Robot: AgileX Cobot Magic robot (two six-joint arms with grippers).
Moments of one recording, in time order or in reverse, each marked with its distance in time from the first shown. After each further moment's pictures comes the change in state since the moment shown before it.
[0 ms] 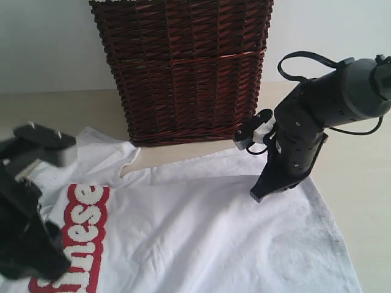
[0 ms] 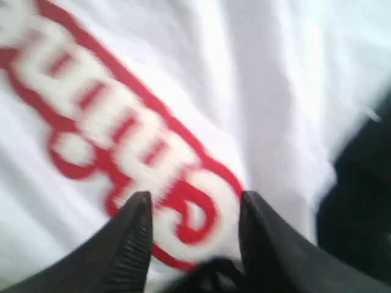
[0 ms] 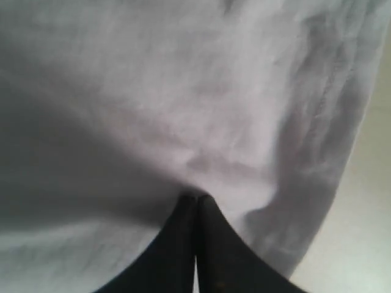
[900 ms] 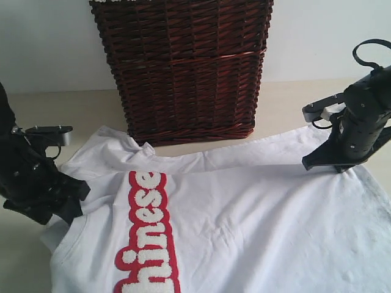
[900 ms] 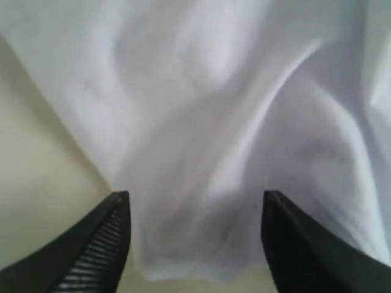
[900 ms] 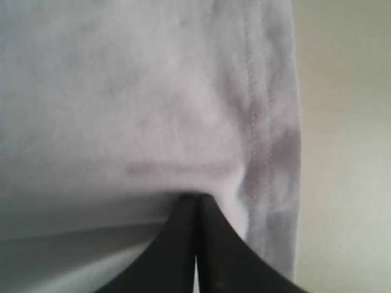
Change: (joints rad) left arm 0.440 0.551 -0.144 -0.068 -0.276 0.201; right arm -0.324 0.059 -0.028 -0.027 -0.066 0.127
